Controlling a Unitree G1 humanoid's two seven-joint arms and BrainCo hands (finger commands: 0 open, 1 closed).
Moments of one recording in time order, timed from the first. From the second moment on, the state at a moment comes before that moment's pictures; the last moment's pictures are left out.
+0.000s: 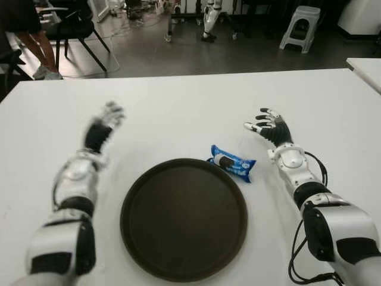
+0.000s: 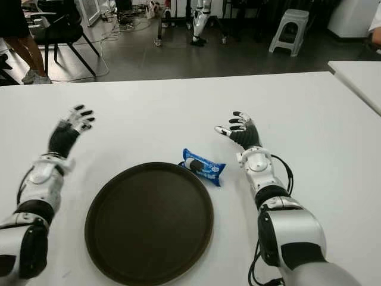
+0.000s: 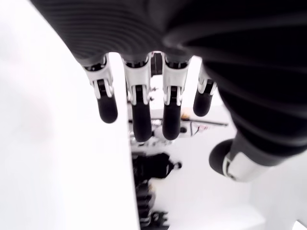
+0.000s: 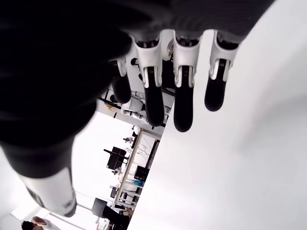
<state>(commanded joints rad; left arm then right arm) -0.66 0.25 0.26 1.23 -0.12 -0.54 -0.18 -0.77 -0.14 -0.08 1.34 -0.18 -0.40 -0.12</state>
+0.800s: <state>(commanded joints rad) -0.68 0.26 0.24 1.26 -0.06 -0.42 -0.03 -0.78 -0.14 -0.07 1.34 -0.19 -0.39 -0.12</state>
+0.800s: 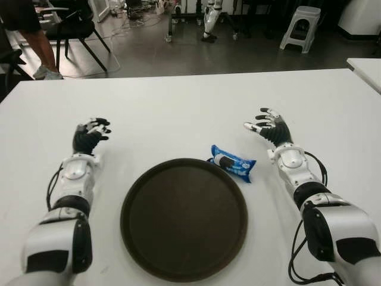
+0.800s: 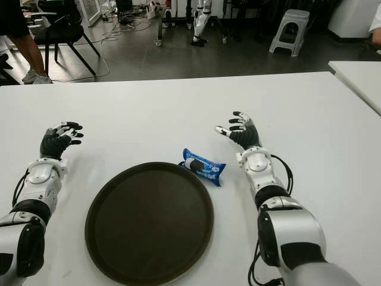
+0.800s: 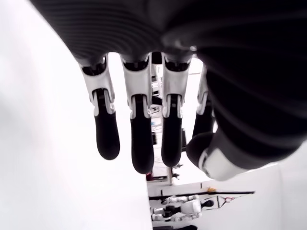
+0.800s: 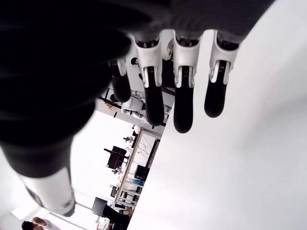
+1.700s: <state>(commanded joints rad) -0.67 0.25 0.26 1.26 -0.08 -0.44 -0.08 -0.78 -0.14 -0.07 1.34 -0.19 -0.40 -0.15</state>
